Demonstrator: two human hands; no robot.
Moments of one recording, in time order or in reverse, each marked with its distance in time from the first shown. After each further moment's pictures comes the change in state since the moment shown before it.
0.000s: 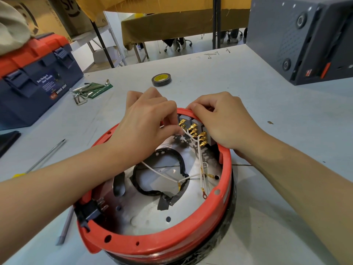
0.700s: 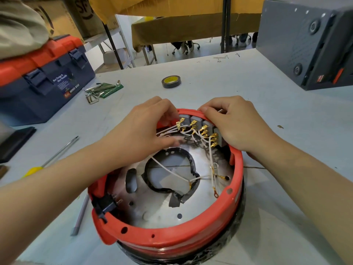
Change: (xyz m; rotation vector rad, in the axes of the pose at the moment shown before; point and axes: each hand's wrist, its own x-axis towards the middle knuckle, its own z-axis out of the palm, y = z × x) left_hand -0.013 -0.012 -0.021 -0.157 -0.203 -0.173; right_hand 0.000 0.002 0.000 -0.020 -0.007 0.012
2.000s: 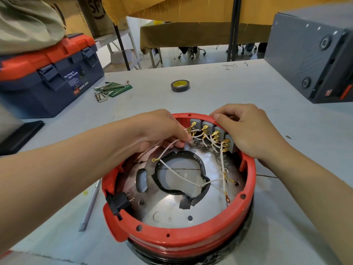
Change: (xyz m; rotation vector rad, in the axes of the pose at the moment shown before) left_hand 0.022 0.001 0.001 -0.822 -0.359 -0.722; right_hand -0.001 -0.003 -0.002 -0.034 -0.016 0.023
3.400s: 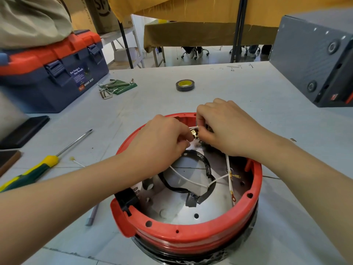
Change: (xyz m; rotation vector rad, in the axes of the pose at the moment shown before) left_hand -0.030 -0.026 0.012 0.825 0.441 0.520; right_hand 0.016 -0.030 0.017 -0.660 -0.212 -0.475
